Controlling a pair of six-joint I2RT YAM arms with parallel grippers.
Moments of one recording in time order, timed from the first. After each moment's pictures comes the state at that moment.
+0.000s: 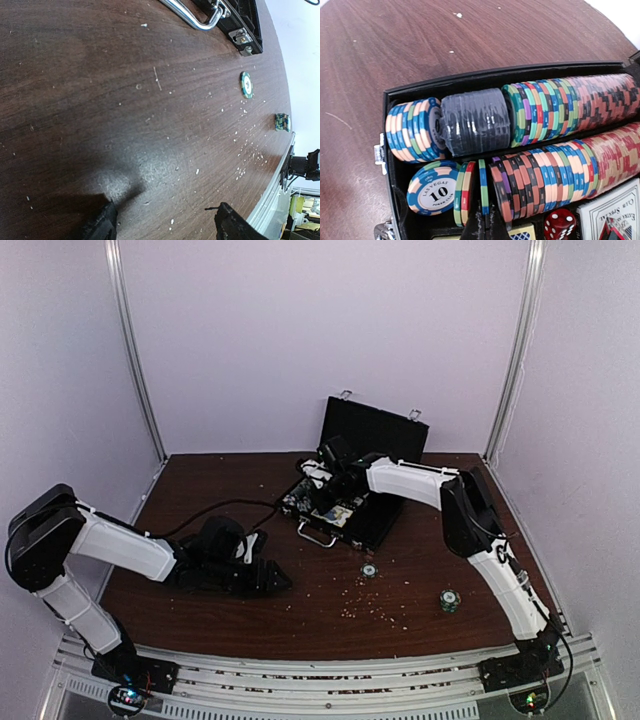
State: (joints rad) left arm -0.79 1.57 0.58 0.21 0.31 -0.78; right arm 0.70 2.56 2.24 -0.52 -0.10 -0.11
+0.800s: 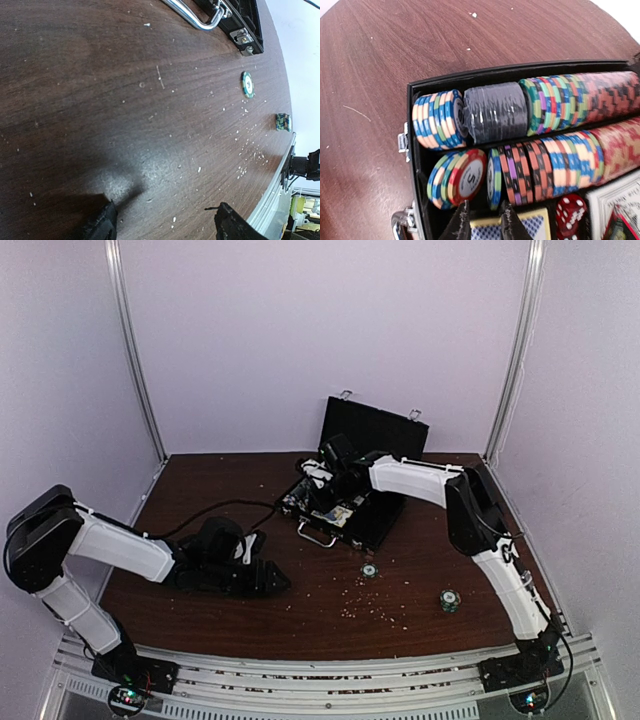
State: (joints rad) left arm -0.79 1.56 0.57 0.21 0.31 -0.78; right arm 0.70 2.51 2.18 -0.52 -0.14 -0.10
